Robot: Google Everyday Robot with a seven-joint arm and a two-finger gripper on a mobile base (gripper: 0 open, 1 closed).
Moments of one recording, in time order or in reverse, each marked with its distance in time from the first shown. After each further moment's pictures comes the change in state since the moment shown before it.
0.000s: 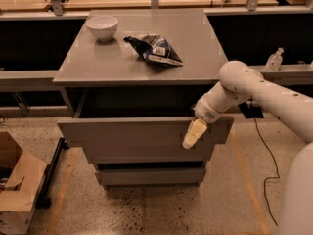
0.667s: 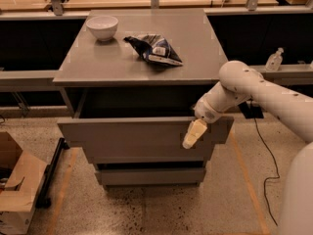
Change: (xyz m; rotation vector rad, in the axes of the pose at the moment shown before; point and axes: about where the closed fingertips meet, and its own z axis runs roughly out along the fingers) arm 0.000 0.000 0.000 0.000 0.000 0.000
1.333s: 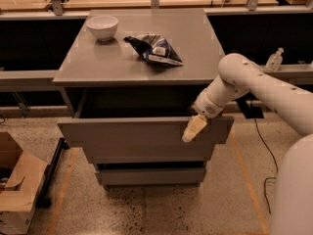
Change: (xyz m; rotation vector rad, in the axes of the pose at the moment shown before) arm -0.008 -0.005 -0.013 -0.016 0.017 -0.018
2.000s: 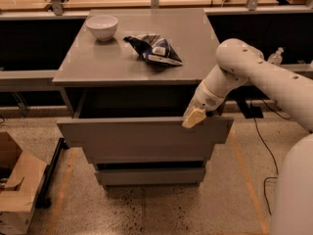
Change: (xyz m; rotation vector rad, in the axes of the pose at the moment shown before) arm -0.018 0.015 -0.030 -0.020 0.063 -0.056
